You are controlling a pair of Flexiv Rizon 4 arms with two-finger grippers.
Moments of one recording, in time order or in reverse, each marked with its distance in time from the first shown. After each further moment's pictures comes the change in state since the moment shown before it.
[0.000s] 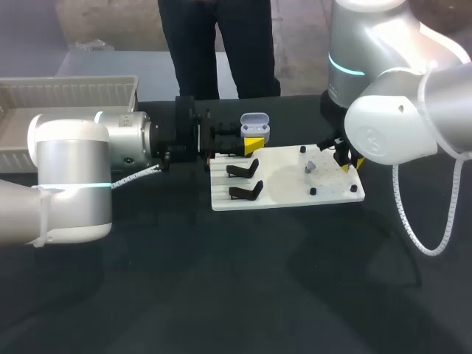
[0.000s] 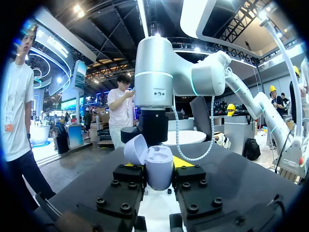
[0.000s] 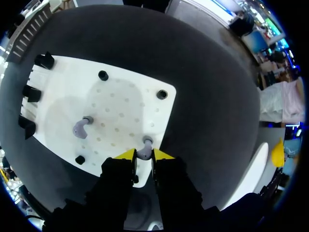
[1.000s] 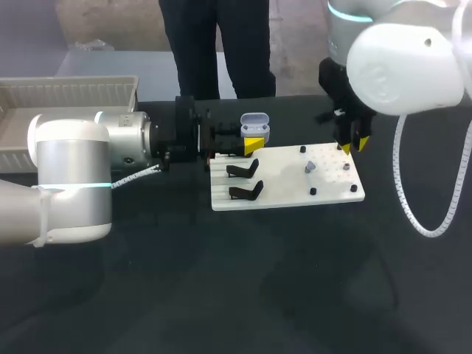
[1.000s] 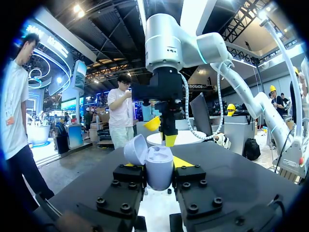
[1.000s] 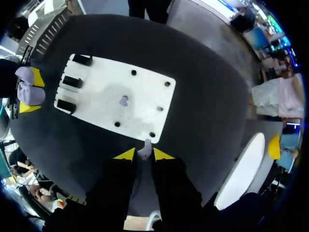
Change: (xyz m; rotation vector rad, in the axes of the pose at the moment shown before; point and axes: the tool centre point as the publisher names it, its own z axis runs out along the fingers) left arm 0.000 0.000 0.000 0.000 0.000 0.000; right arm 0.037 0.031 -0.111 -0.036 0.053 0.005
